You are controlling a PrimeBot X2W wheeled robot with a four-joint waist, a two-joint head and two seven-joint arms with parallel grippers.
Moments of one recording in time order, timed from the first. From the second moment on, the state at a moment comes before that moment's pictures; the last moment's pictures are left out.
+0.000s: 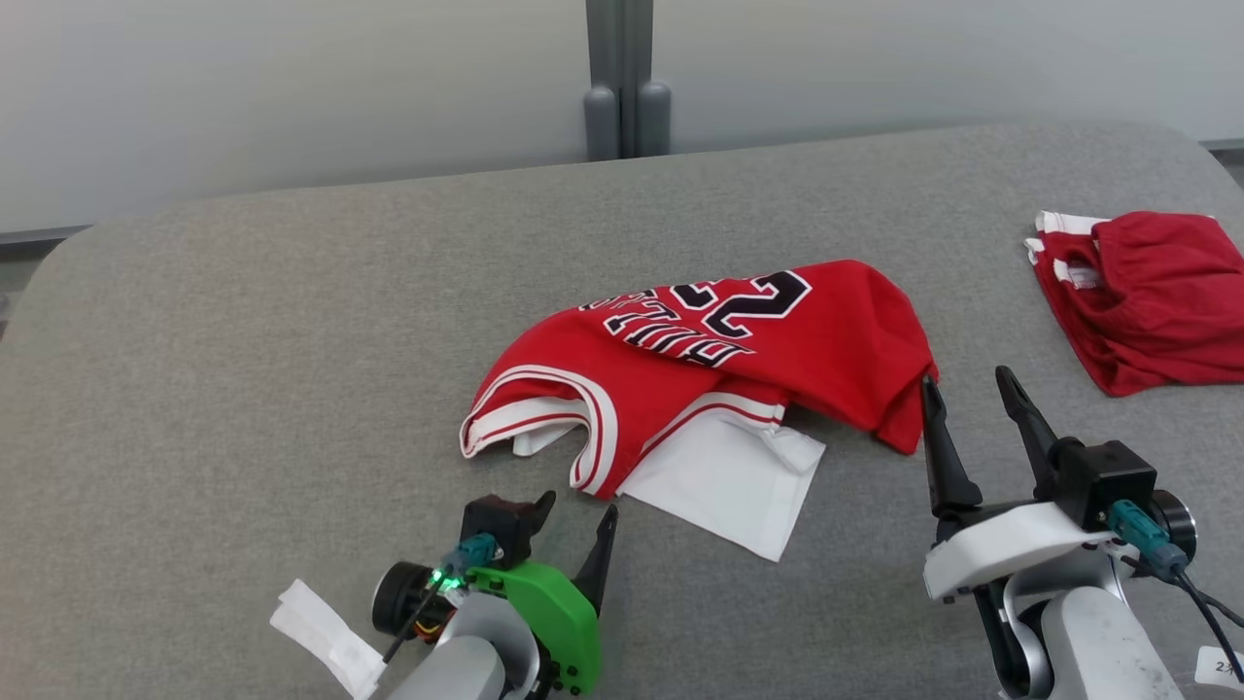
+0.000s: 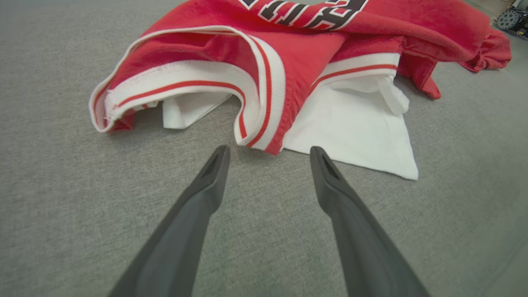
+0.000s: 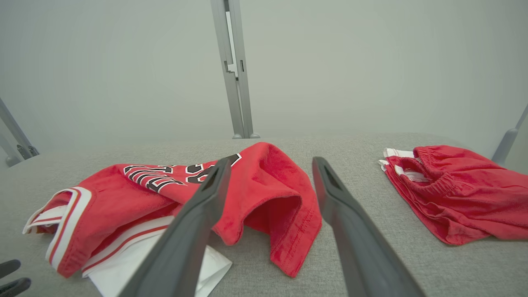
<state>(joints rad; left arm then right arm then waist) -0.36 0.05 -0.71 0.70 -0.56 -0.01 -0.17 -0.12 -0.05 0.00 0.21 0.10 0.13 -0.22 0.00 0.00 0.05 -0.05</state>
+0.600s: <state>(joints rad) -0.52 0.07 -0.70 0.81 -0.72 0.04 -0.26 -0.15 -0.05 -0.06 0.22 0.10 0.13 -0.24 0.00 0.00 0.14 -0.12</state>
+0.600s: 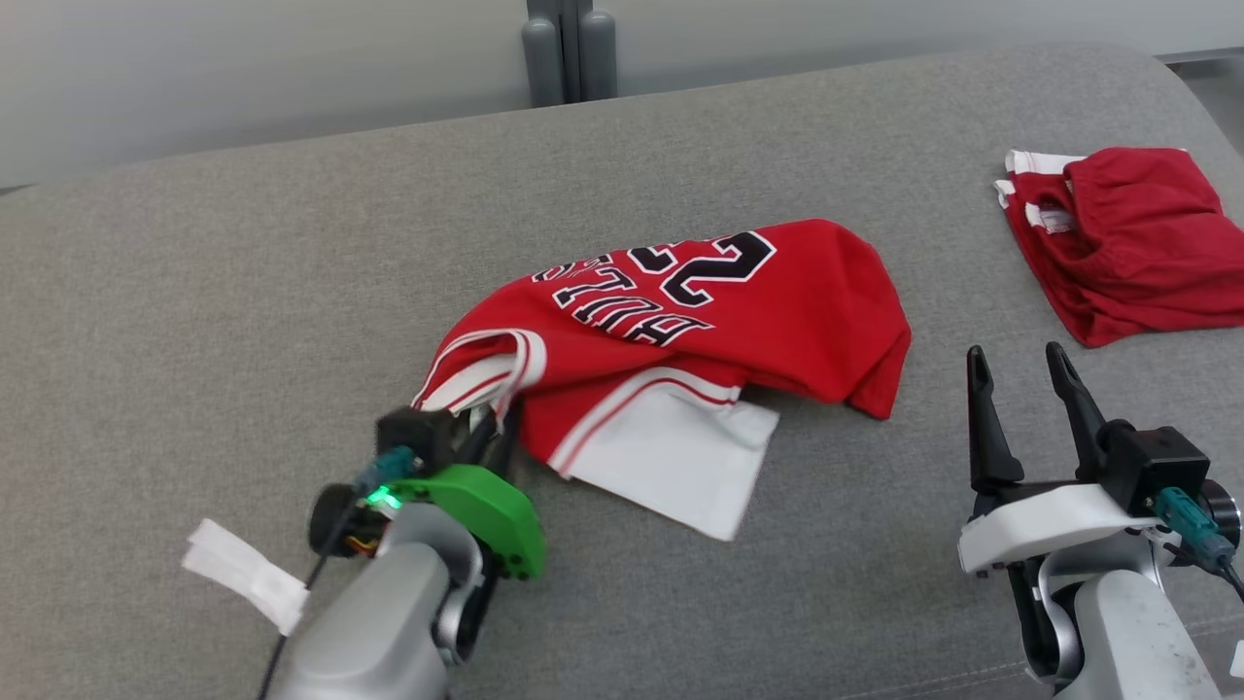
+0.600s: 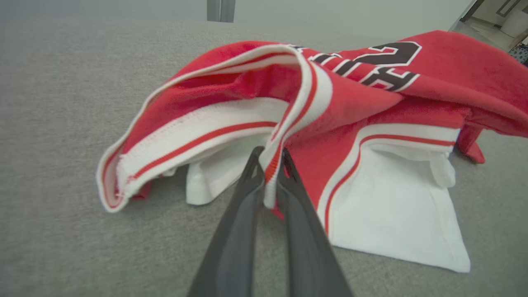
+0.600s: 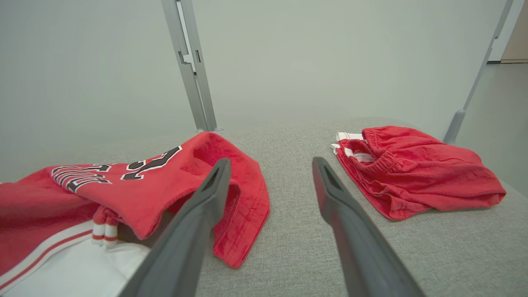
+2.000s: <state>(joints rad) -0.55 0.22 -0.44 0.73 -0.61 0.01 -0.26 -0.14 -0.05 -0.07 0.27 0.09 0.13 -0.26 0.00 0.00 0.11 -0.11</state>
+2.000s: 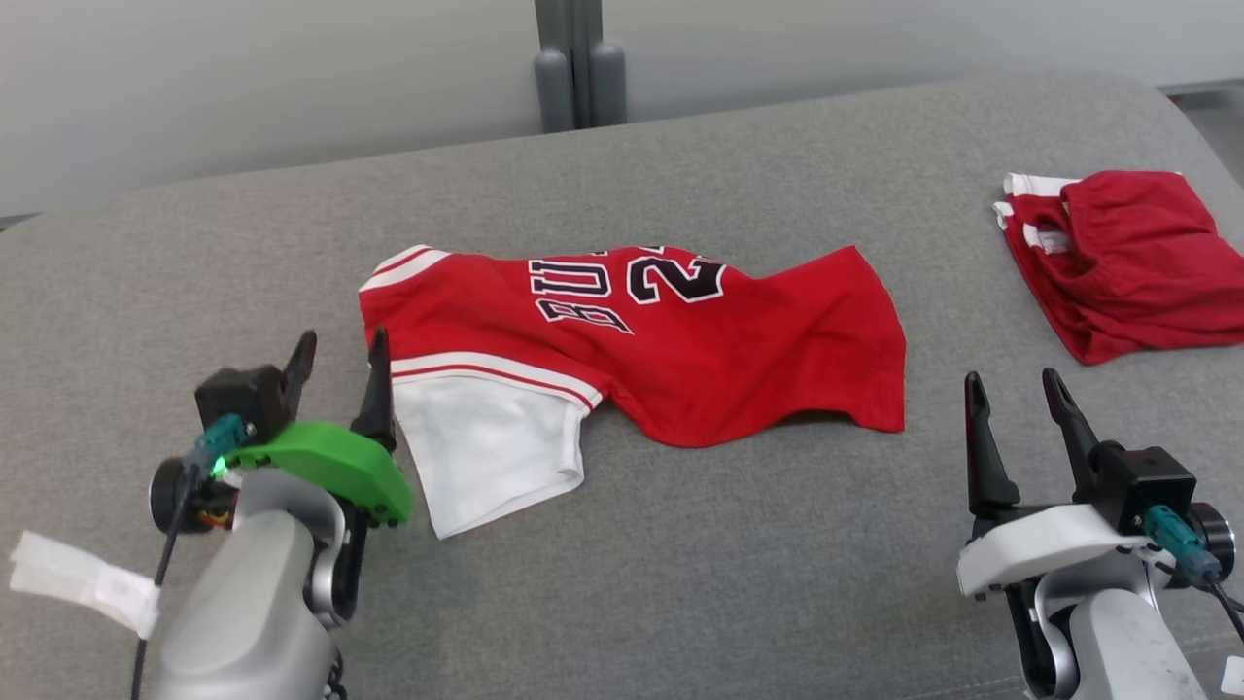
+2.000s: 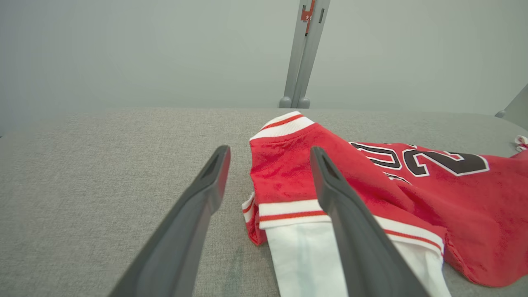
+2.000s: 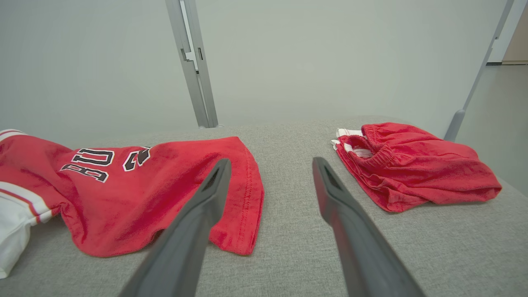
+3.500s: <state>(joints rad) -0.29 0.06 -0.38 0.68 -0.55 0.10 -0.02 -0.12 -0.05 0.00 0.34 0.11 0.13 -0.22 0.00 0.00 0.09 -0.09</state>
